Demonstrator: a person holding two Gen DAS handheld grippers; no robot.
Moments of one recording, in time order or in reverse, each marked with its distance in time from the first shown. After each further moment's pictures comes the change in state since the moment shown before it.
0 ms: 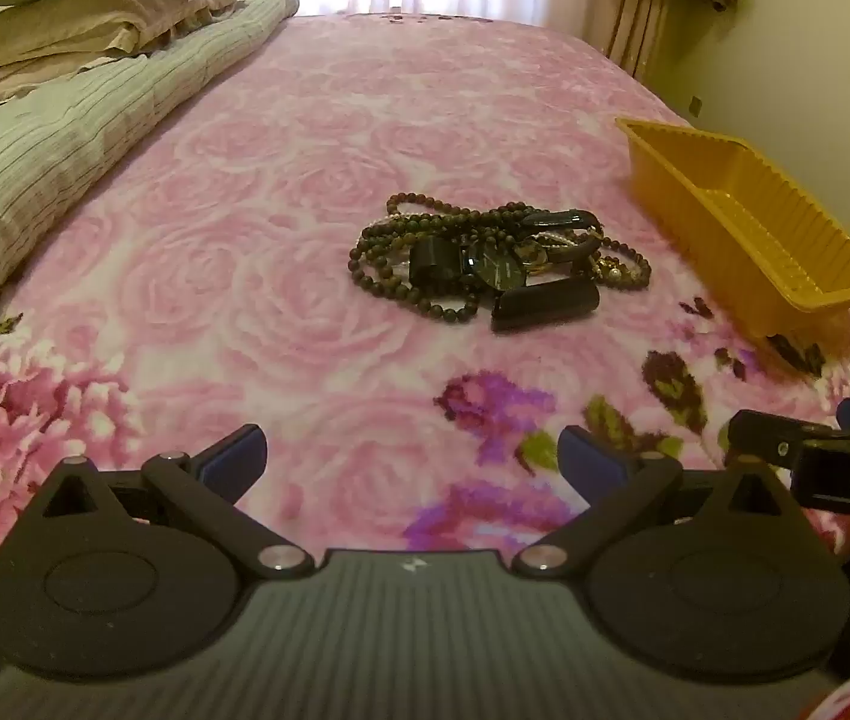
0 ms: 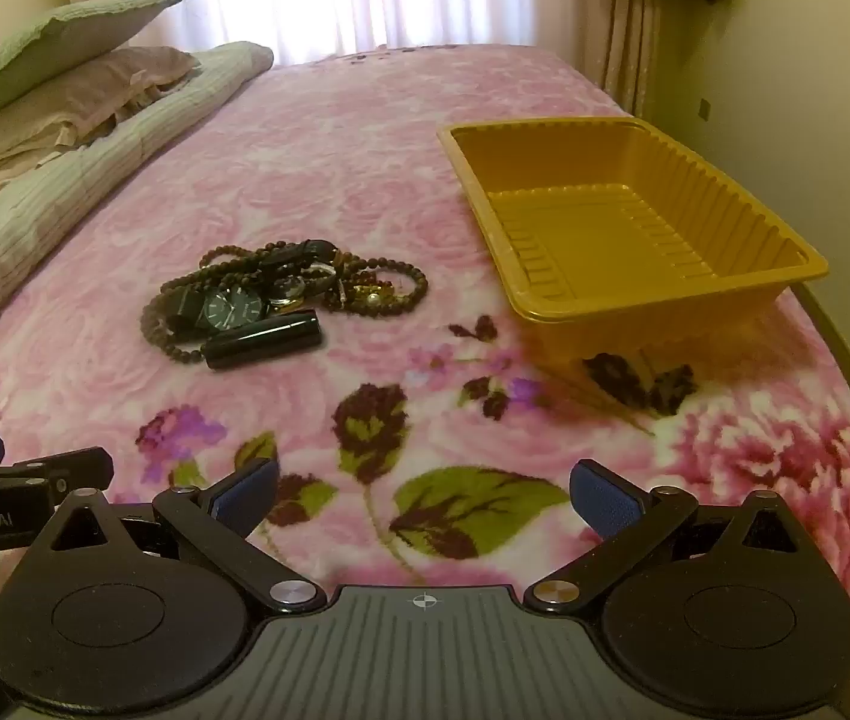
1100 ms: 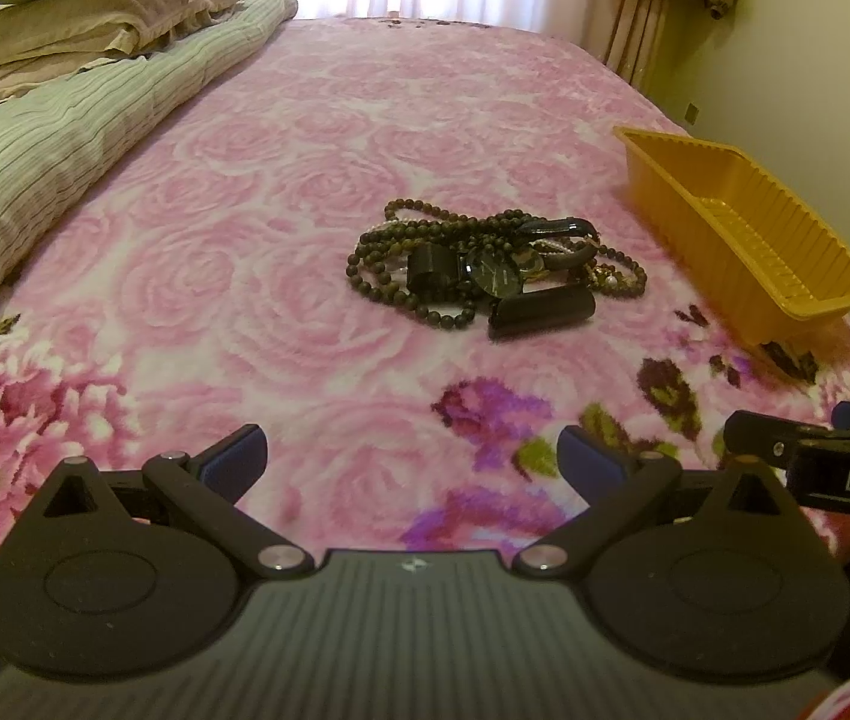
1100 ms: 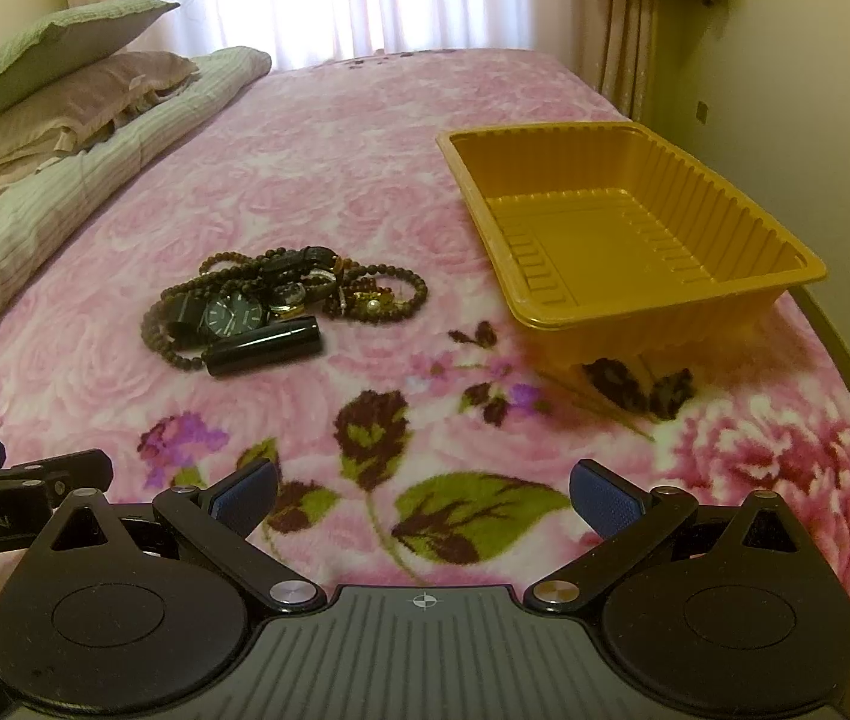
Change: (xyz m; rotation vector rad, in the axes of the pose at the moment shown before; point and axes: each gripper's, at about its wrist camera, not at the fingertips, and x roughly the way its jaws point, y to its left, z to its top) left arm -0.002 0.000 0.002 -0.001 -0.027 -0.006; right arm -0.002 0.001 0.002 0.008 -0.001 0.005
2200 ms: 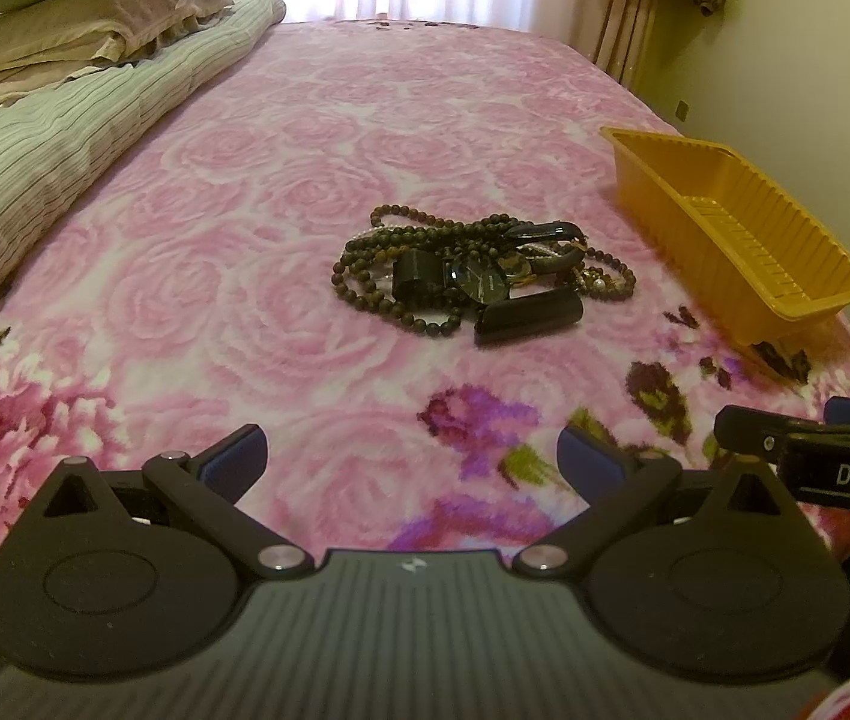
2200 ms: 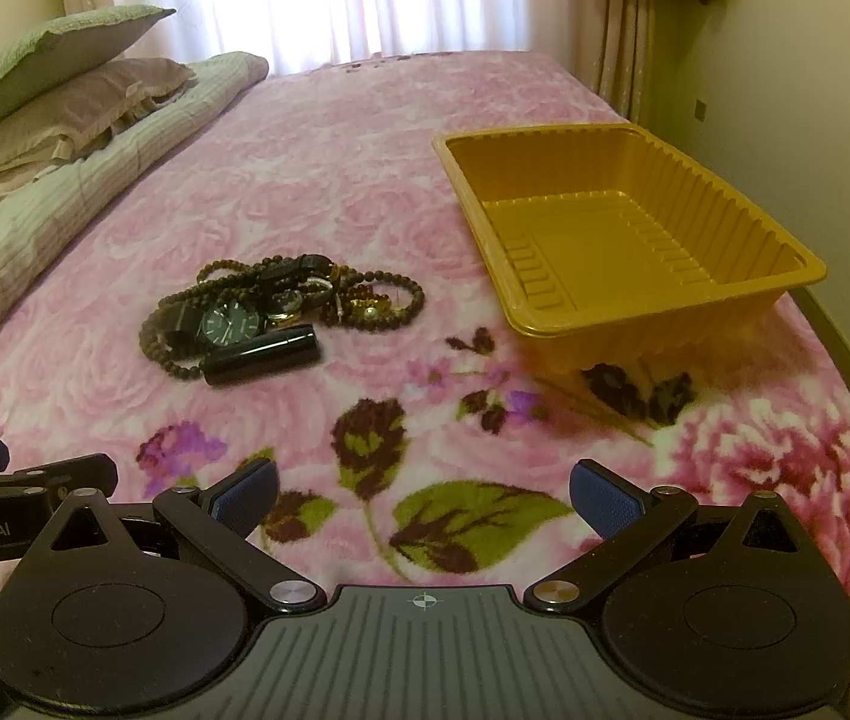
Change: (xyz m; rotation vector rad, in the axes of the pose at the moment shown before) left arm 0.000 -0.002 0.003 0.013 -0.001 -0.017; right arm 0.001 -0.002 0.002 0.012 -0.006 0.000
